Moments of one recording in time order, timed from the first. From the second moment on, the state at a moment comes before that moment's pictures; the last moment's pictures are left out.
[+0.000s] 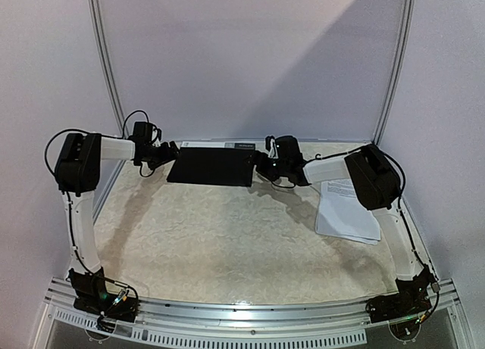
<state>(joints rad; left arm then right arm) -0.09 2.21 1.51 -0.04 0.21 -0.40 0.60 2.45 1.72 0.31 -0.27 0.80</state>
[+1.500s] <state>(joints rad) -0.16 1.90 1.28 -0.07 0.09 -0.31 0.59 2.52 1.51 0.83 -0.46 1.26</state>
